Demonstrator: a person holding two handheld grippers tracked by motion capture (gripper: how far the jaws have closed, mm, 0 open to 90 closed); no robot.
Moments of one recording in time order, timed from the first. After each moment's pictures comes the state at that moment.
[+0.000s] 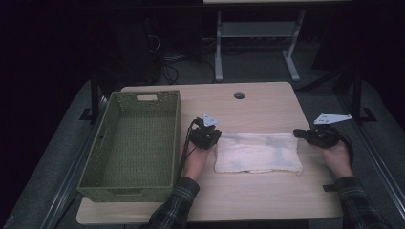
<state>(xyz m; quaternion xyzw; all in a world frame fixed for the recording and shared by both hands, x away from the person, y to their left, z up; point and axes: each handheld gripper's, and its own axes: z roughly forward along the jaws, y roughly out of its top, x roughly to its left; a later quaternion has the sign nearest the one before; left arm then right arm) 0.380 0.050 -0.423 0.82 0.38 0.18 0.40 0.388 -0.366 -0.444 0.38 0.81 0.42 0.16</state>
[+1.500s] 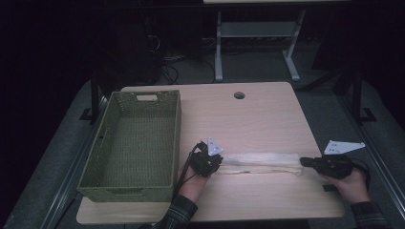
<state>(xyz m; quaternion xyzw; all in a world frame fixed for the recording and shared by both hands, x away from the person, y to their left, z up) 0.304 0.049 -0.434 0.87 0.32 0.16 0.35 0.301 -0.371 -0.456 0.34 0.84 0.41 0.12</state>
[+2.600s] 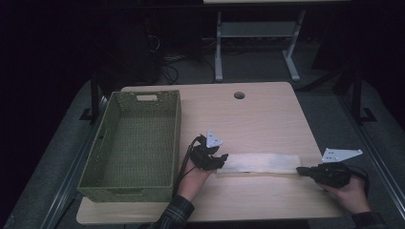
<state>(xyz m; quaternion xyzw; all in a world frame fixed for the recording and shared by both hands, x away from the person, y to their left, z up) 0.322 0.048 -0.422 0.85 0.33 0.14 0.38 0.277 -0.353 -0.456 0.34 0.84 0.41 0.08</state>
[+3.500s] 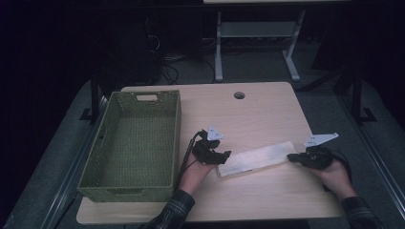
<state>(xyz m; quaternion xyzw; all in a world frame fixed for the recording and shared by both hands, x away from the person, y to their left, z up) 0.342 0.045 -0.426 0.85 0.33 0.12 0.39 0.340 -0.337 -0.471 0.35 0.86 0.35 0.10</state>
